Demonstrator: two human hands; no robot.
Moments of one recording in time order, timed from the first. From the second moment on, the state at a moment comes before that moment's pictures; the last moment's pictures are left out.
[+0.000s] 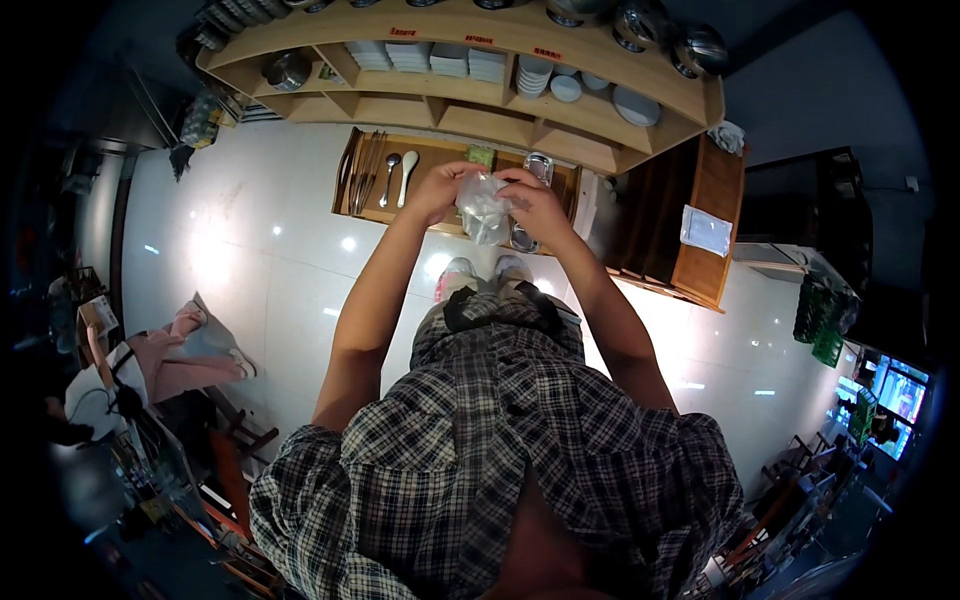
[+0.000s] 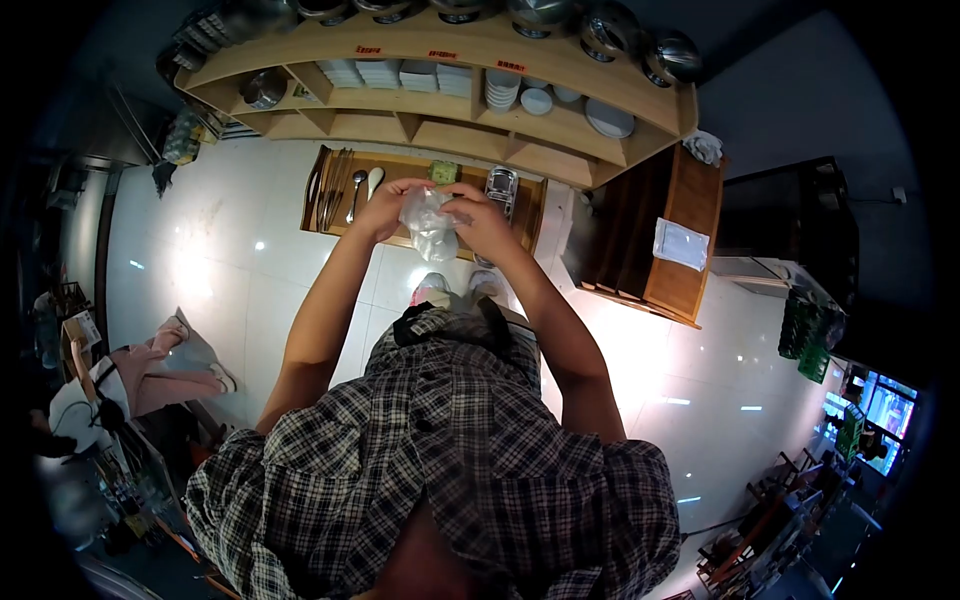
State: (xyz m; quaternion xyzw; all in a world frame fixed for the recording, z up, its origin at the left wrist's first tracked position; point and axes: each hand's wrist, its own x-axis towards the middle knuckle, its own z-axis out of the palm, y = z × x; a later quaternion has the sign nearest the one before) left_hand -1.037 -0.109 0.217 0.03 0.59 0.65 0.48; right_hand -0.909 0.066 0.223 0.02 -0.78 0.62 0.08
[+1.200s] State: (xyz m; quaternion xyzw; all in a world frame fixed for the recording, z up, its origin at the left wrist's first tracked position) left_hand -1.021 -0.071 0.231 0.07 0.58 0.58 0.57; right_hand -0.880 0.092 0.237 0.10 -0.96 0.24 0.13
